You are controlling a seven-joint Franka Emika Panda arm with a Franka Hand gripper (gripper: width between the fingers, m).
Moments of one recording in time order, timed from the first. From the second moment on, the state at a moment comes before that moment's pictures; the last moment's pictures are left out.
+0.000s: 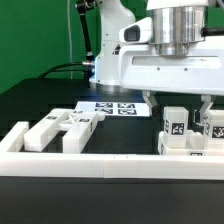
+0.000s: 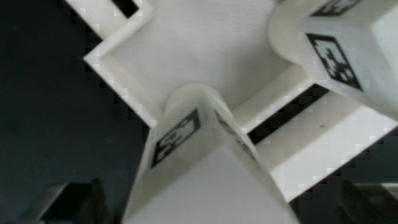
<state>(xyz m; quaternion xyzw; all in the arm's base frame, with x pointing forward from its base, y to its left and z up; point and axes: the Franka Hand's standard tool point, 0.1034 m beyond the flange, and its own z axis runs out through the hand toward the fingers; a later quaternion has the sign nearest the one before) 0.617 0.061 0.077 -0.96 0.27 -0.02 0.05</state>
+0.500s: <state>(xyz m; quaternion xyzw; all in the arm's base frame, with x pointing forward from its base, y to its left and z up) 0.617 0.060 0.077 -0.99 0.12 -0.02 0.04</state>
